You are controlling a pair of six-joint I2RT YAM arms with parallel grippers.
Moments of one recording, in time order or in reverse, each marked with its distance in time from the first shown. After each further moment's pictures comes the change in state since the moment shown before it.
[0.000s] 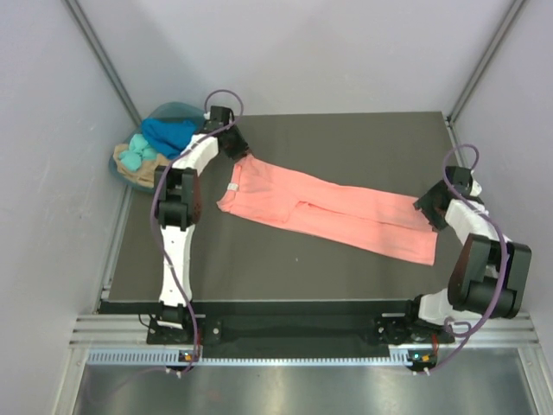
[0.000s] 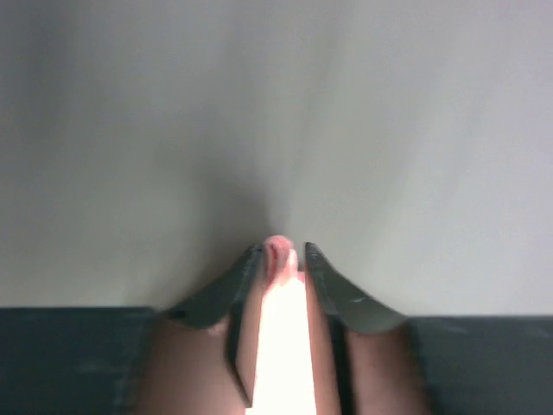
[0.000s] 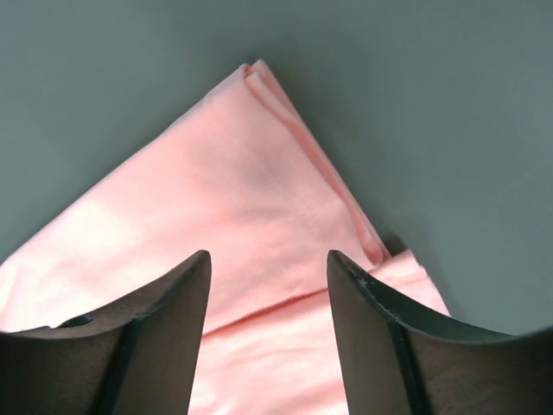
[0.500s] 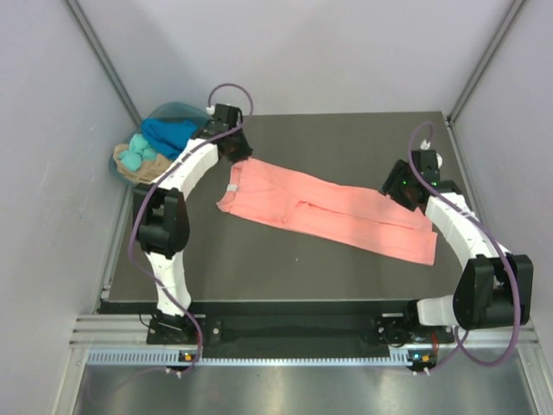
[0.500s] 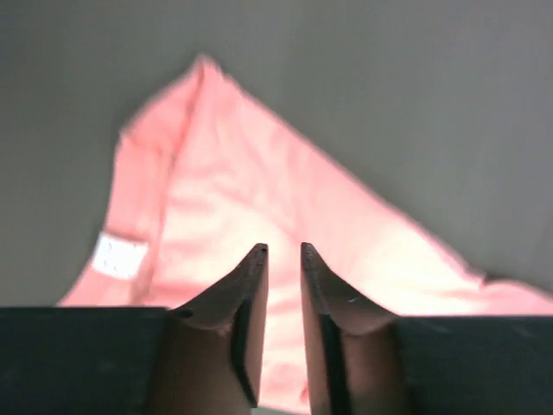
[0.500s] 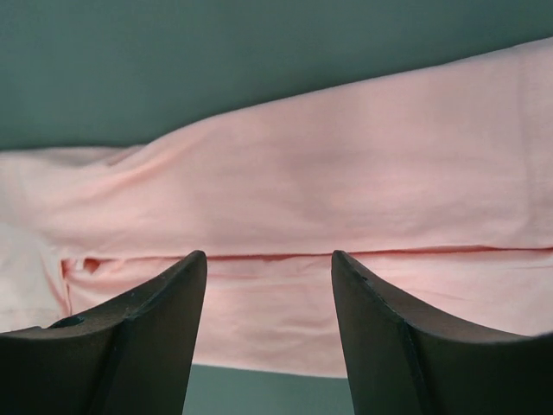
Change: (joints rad) left arm -0.094 -0.399 -0.269 -0.070 -0.142 0.048; right arm 0.311 -0.116 0.134 -0.112 -0.029 -0.042
